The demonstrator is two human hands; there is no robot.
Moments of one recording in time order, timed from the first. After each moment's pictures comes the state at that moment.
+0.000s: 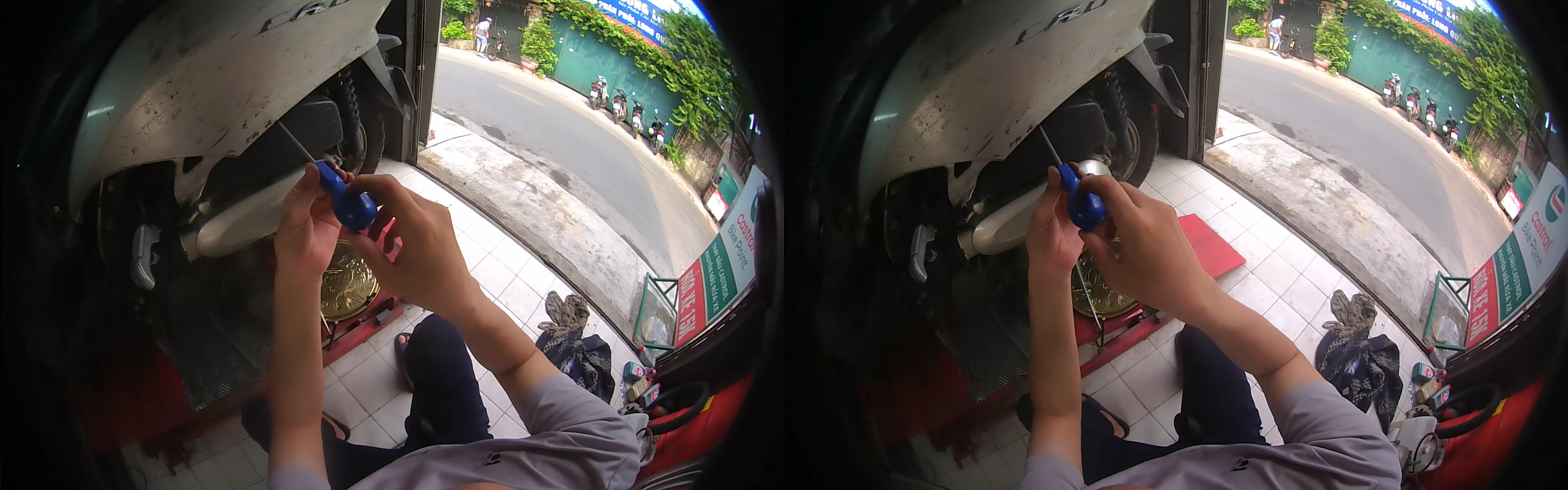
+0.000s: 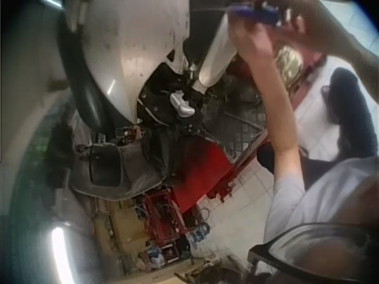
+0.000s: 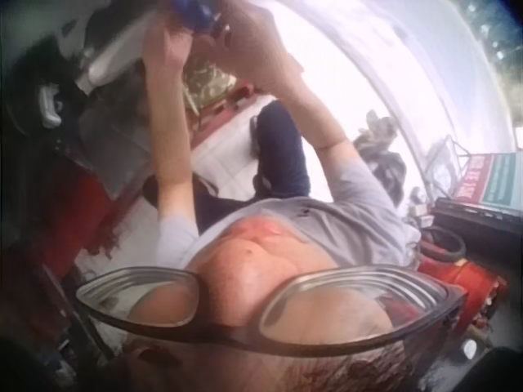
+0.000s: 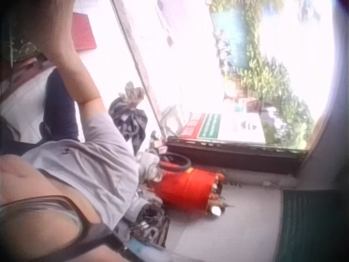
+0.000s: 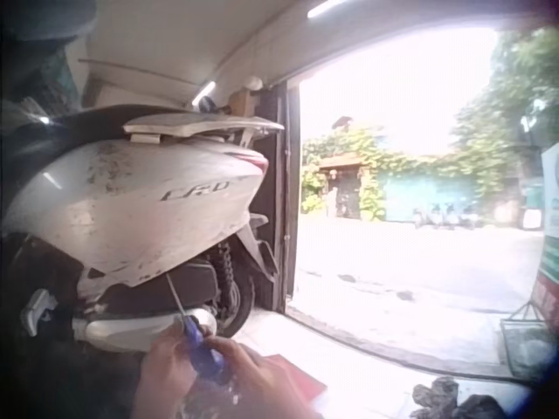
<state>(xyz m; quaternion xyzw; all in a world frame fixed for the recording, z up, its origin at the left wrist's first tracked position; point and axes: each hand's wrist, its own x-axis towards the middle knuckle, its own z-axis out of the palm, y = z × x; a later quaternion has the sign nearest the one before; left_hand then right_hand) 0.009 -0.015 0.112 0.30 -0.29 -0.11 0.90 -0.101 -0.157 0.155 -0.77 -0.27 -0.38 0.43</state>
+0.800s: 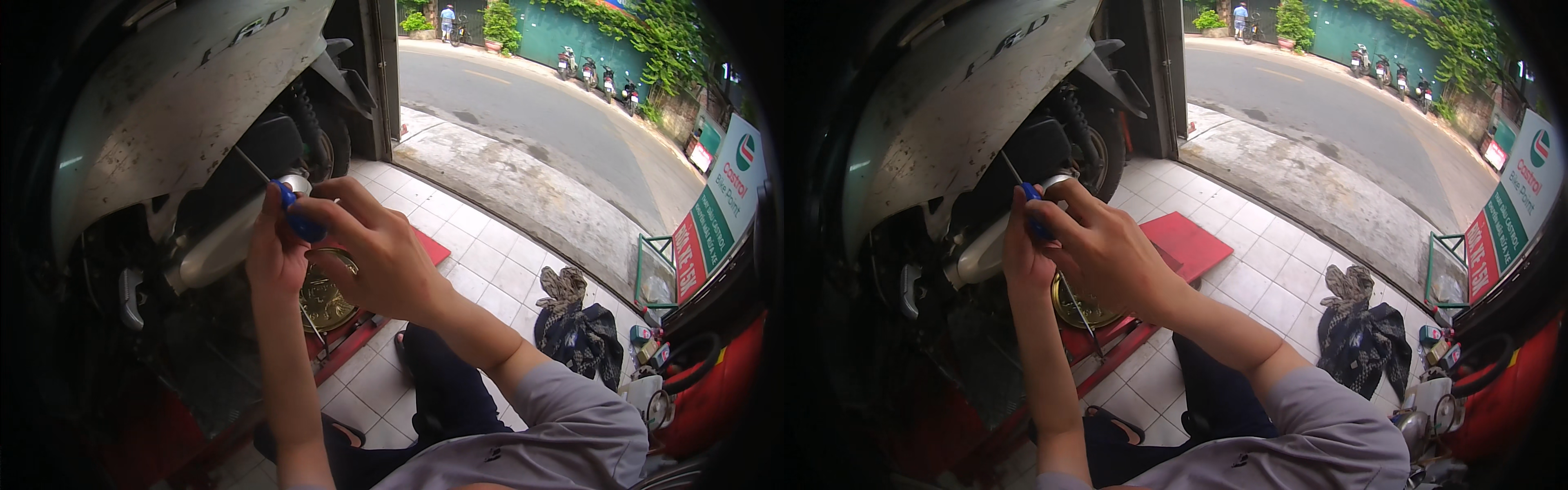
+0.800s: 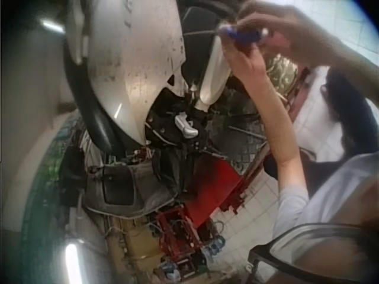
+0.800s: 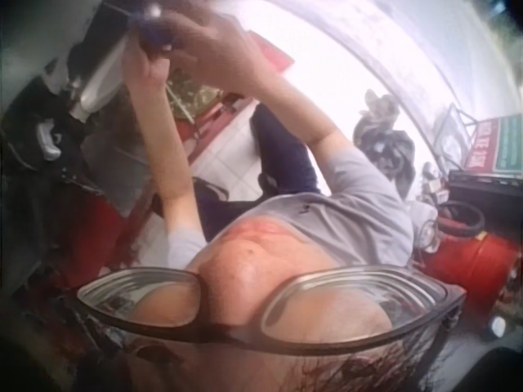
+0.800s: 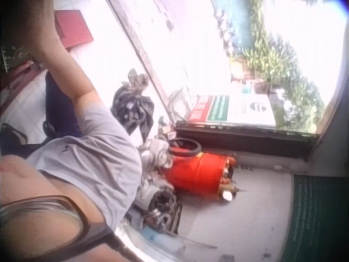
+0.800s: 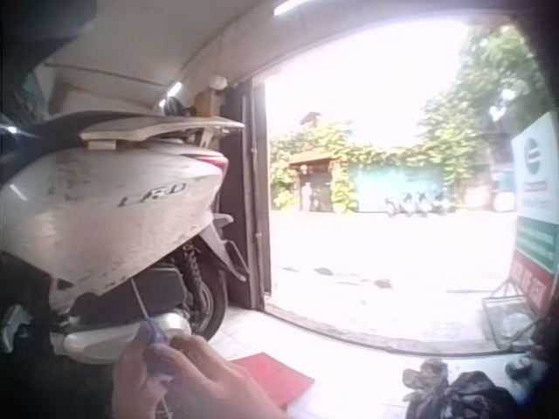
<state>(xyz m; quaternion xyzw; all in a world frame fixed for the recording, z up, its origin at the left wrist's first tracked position) 0.004 -0.015 0.114 0.28 -0.23 -0.15 0.92 -0.105 -0.161 0.162 -0.75 -0.29 -0.47 0.36</state>
